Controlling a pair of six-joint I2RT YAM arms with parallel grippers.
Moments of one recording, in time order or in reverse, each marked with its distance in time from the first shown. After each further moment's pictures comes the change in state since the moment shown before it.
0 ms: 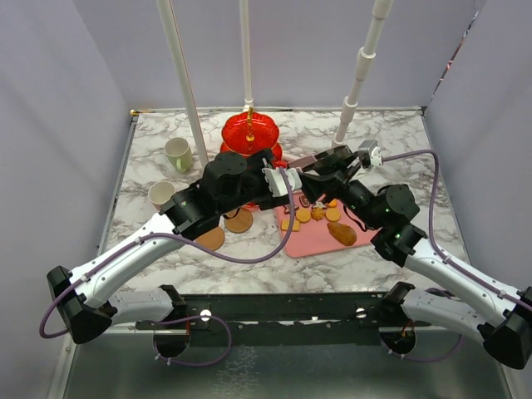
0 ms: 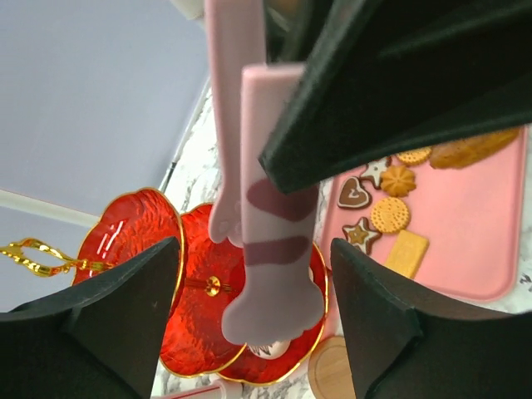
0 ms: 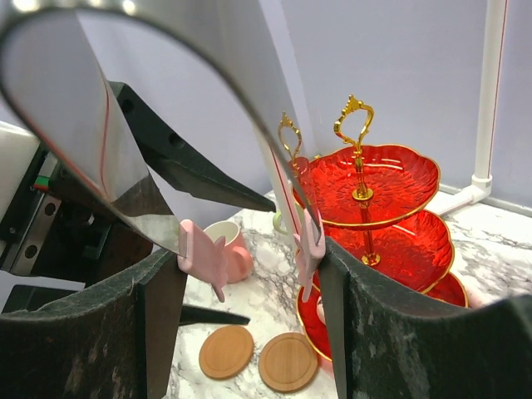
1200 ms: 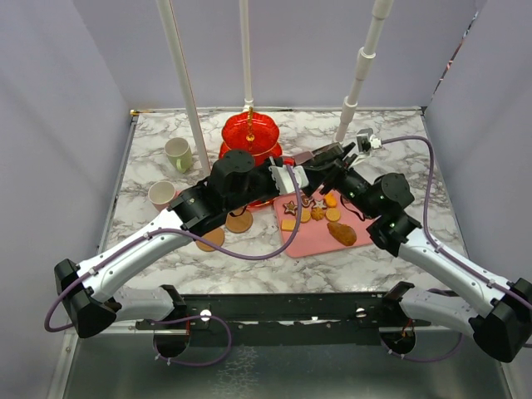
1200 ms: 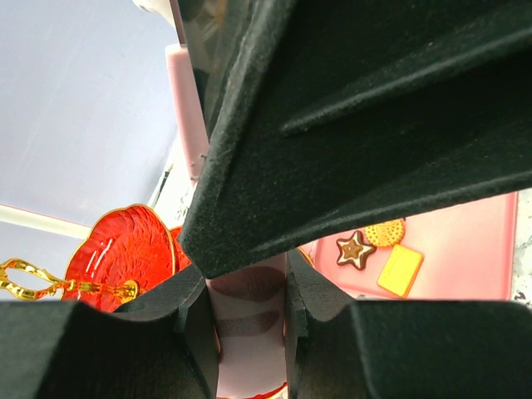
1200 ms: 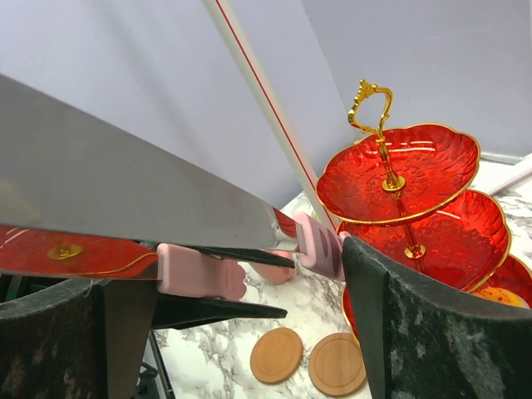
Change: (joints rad) left arm -0.015 0.052 0.017 0.051 -0.015 -0.022; right arm -0.079 0.095 0.035 0.047 -0.106 0.229
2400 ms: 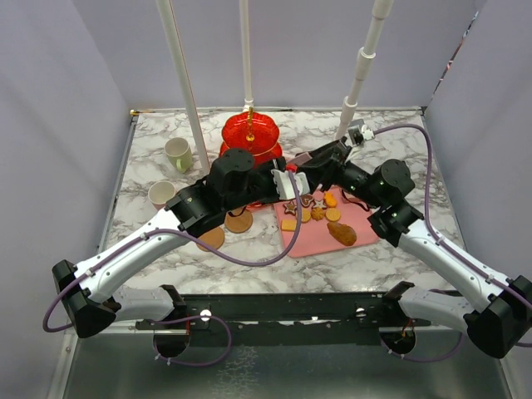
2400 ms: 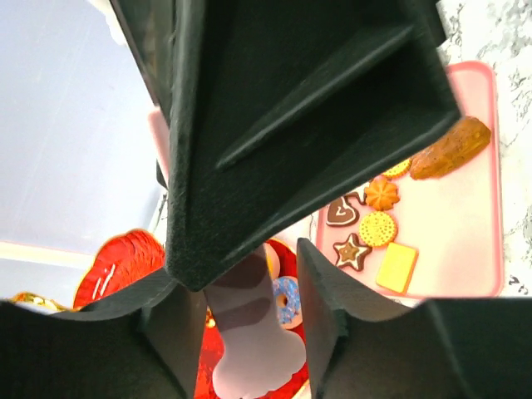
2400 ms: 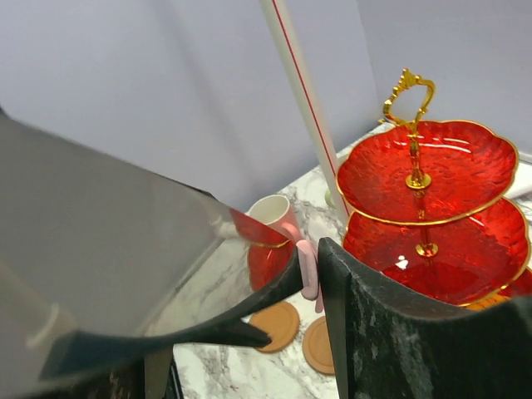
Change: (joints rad) left arm -0.003 -0.001 0.037 -0.051 0.060 0.056; right arm -0.067 0.047 0.101 -0.092 -0.216 -0.051
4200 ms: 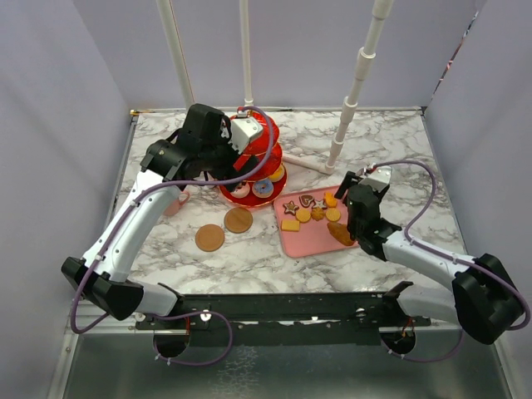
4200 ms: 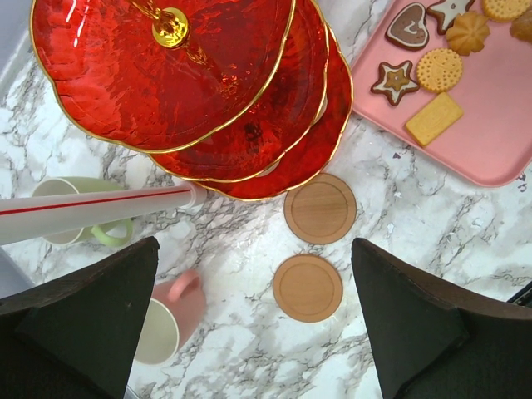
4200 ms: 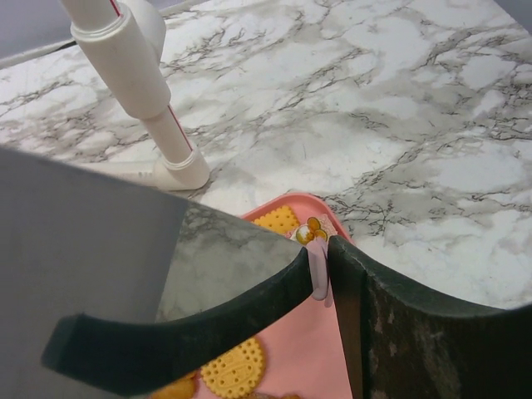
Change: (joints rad) left arm 0.386 0.180 0.375 -0.662 -0.020 -0.273; right arm -0.026 0.095 -0.363 -0.108 1.220 -0.096
